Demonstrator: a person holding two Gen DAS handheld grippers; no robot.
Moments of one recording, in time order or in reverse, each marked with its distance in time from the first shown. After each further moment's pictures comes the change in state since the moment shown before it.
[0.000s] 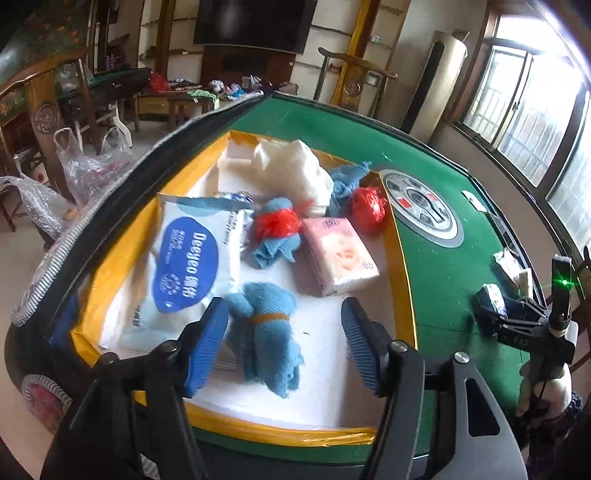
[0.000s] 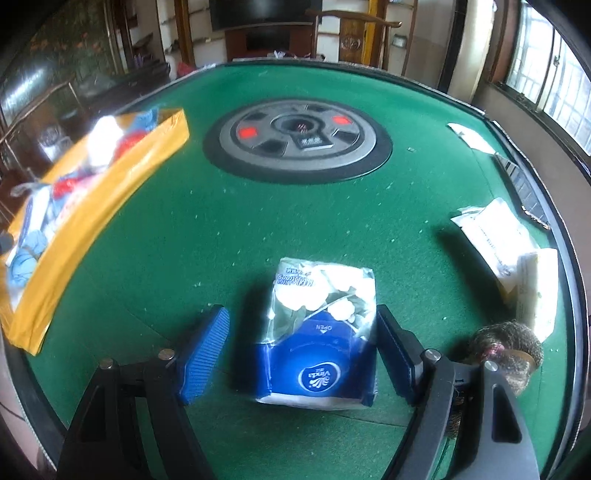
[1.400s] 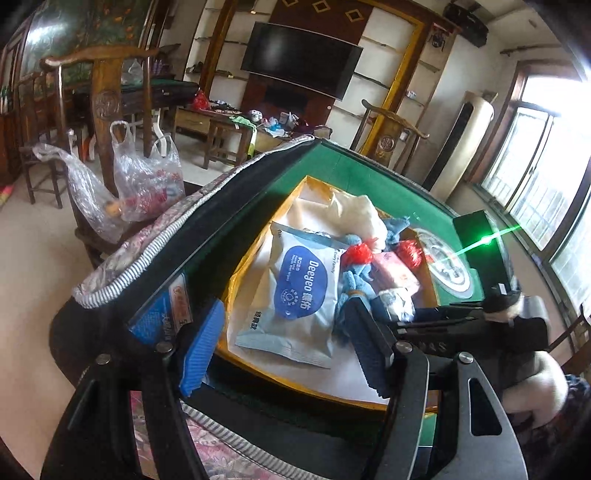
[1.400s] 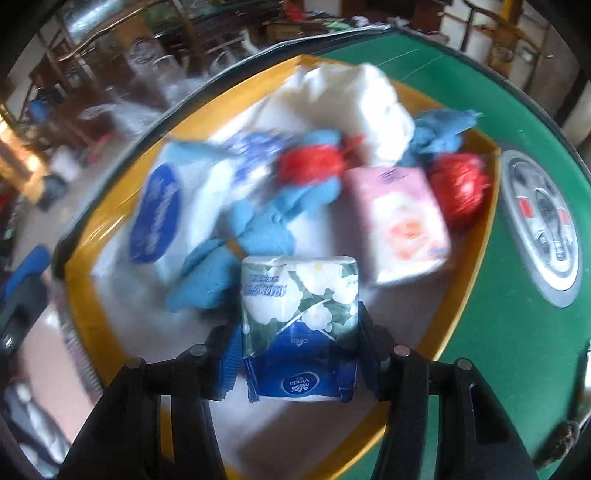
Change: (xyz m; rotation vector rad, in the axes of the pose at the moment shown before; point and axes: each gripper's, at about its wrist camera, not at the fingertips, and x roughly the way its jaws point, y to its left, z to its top) left arm -0.048 0.084 -0.016 -0.145 -0.160 0.045; right arm 0.029 0.251 0.062 -0.294 0.213 0.239
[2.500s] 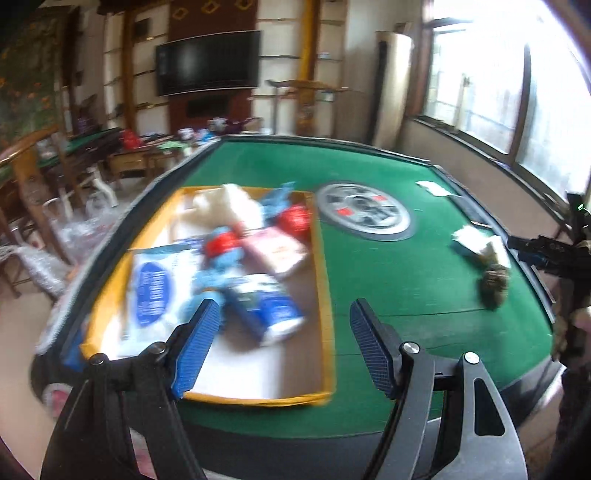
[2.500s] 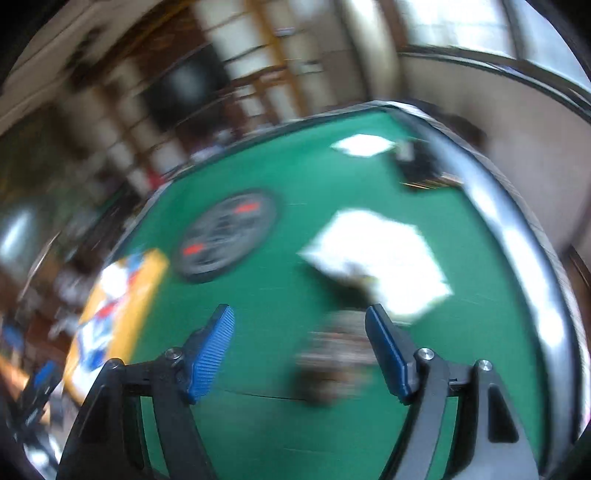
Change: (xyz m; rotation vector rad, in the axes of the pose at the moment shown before) left arm -0.016 -0.158 -0.029 0.368 0.031 -0.109; right arm -0.164 -0.319 -0.238 0.741 -0.507 -0.122
